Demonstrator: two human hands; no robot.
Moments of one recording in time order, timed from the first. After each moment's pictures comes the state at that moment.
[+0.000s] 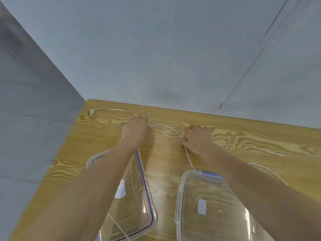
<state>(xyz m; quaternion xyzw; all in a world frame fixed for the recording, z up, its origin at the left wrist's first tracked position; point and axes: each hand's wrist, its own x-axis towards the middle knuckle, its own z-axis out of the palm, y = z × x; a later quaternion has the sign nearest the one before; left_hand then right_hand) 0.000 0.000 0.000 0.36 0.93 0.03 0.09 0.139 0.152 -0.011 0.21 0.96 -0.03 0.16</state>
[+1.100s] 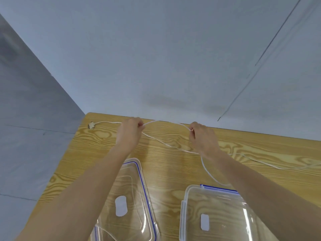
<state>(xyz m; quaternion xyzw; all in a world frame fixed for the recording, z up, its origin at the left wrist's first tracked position) -0.036 -0.005 0.029 0.29 0.92 0.25 0.07 0.124 0.170 0.012 0.29 0.94 -0.16 -0.05</state>
